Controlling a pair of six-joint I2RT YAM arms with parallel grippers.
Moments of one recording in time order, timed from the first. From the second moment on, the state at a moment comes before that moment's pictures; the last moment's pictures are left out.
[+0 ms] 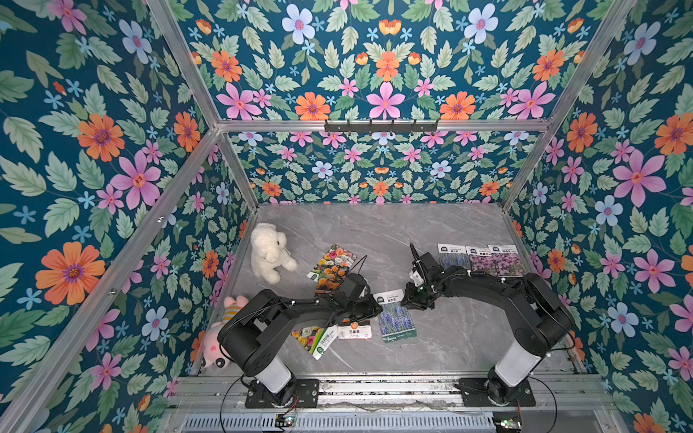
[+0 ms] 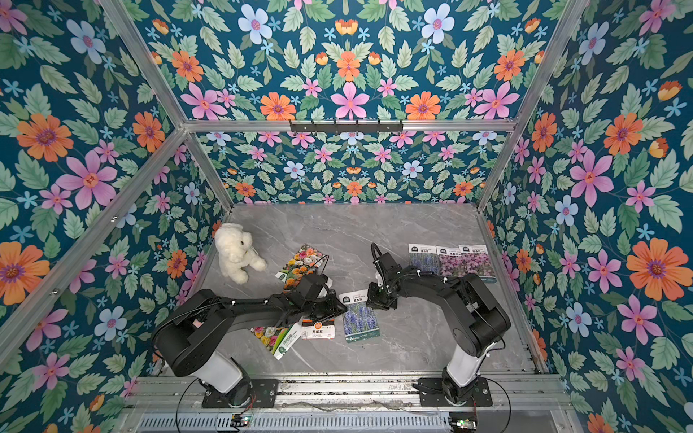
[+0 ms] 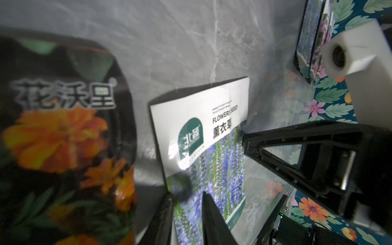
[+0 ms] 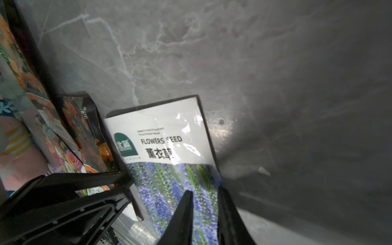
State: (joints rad) left arm -0.77 1.62 0.61 0.16 0.34 -0.96; right arm 0.55 1.72 0.91 -0.41 -0.37 0.73
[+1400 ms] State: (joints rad) left arm -0.70 1.61 0.66 0.25 0.46 -0.82; right arm 0.54 1.69 0.89 -0.36 -0.36 0.79
